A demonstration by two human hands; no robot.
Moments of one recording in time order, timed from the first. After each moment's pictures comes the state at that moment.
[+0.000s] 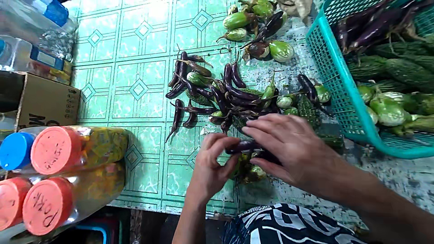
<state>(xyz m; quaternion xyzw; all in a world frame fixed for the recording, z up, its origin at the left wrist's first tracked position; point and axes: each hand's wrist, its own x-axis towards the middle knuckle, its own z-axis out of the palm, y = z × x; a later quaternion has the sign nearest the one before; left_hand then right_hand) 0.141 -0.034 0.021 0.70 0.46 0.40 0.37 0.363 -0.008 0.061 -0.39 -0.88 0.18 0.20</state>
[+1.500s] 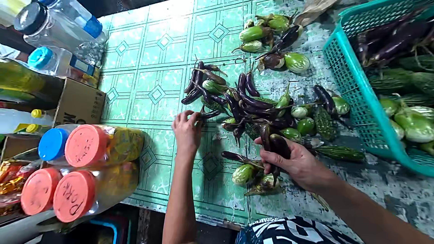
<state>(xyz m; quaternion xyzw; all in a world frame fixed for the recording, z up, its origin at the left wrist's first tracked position) 0.058 0.042 -0.018 0.70 0.66 0.23 0.10 0.347 -0.017 0.028 -0.44 -0.37 0.74 0.35</state>
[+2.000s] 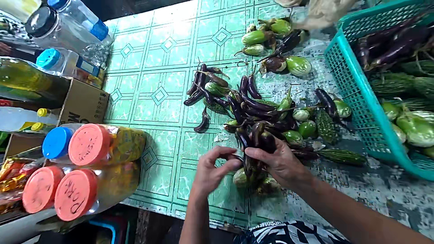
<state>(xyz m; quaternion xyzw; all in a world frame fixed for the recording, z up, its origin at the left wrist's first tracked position) 0.110 -0.042 0.009 0.57 0.49 0.45 0.49 0.304 -0.010 0.020 -0.42 -0.31 0.72 0.46</state>
